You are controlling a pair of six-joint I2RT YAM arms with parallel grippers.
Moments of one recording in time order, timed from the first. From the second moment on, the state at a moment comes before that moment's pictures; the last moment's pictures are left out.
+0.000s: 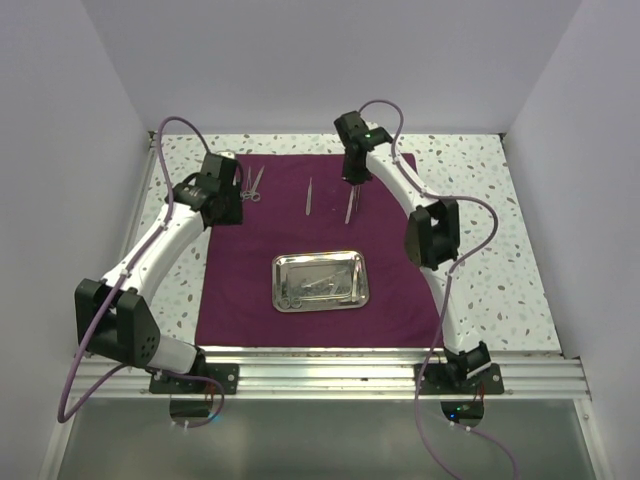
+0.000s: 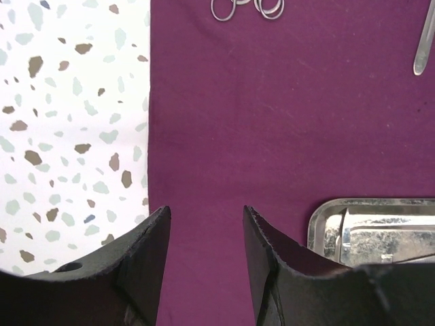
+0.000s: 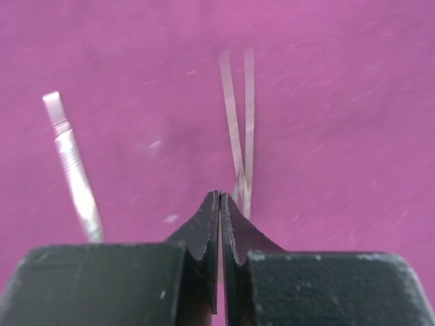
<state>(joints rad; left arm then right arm) -0.28 1.44 1.24 -0.74 -0.28 -0.27 0.47 2.45 2.43 -1.02 0.29 0.57</state>
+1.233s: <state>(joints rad) -0.91 1.89 1.38 -0.65 -0.19 -0.45 0.36 1.48 1.52 -0.86 0.32 0.52</state>
